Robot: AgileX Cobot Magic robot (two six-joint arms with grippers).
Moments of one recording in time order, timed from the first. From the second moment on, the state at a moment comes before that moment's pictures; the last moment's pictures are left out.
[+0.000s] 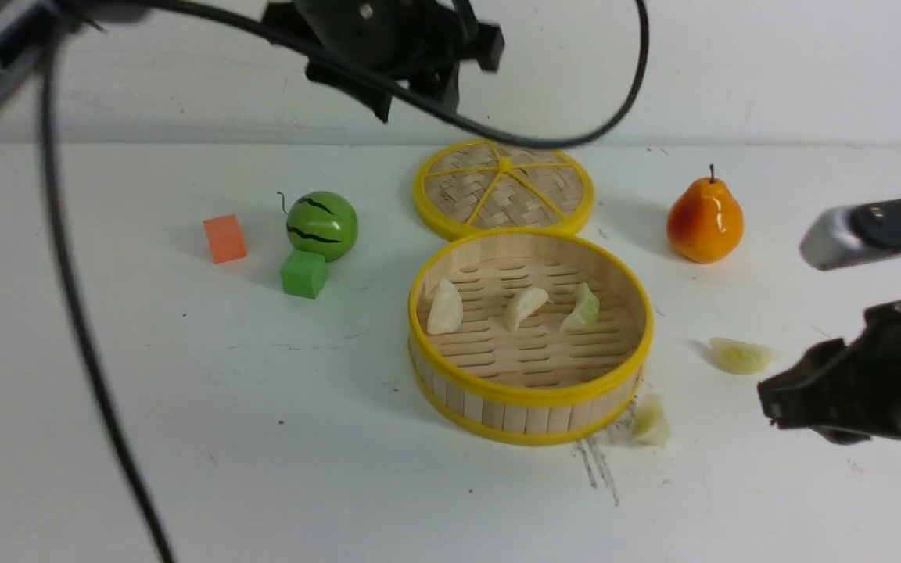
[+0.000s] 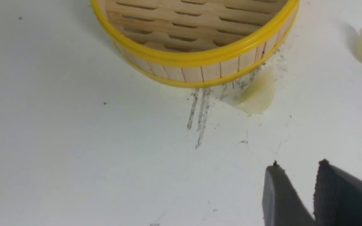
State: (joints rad) right arm 0.26 1.22 -0.84 0.34 0.58 -0.18; left arm -0.52 1.88 -2.23 0.03 1.24 -0.17
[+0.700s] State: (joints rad) right arm 0.26 1.88 -1.14 0.36 0.57 -0.07; left arm -0.52 1.04 -1.08 -0.06 1.10 -0.16
